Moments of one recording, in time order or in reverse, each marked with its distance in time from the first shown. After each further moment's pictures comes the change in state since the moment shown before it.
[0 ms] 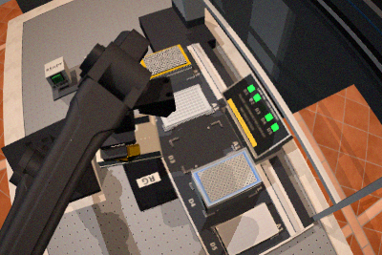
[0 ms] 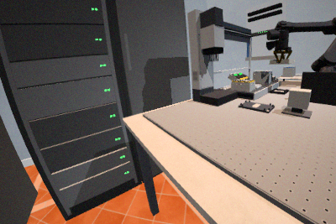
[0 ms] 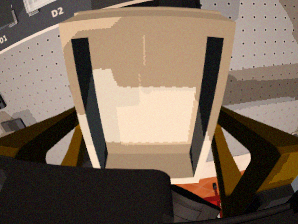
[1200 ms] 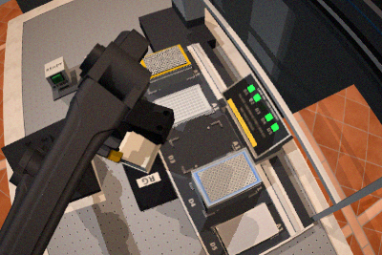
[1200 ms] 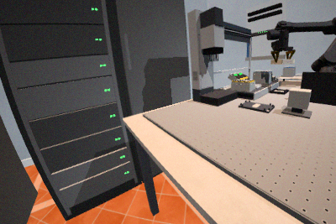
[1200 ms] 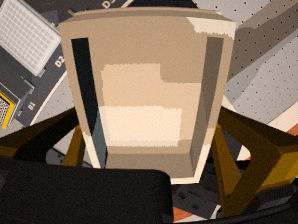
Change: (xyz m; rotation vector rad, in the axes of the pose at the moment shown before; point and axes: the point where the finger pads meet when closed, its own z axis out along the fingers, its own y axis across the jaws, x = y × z) arm 0.000 0.000 0.000 0.000 0.000 0.570
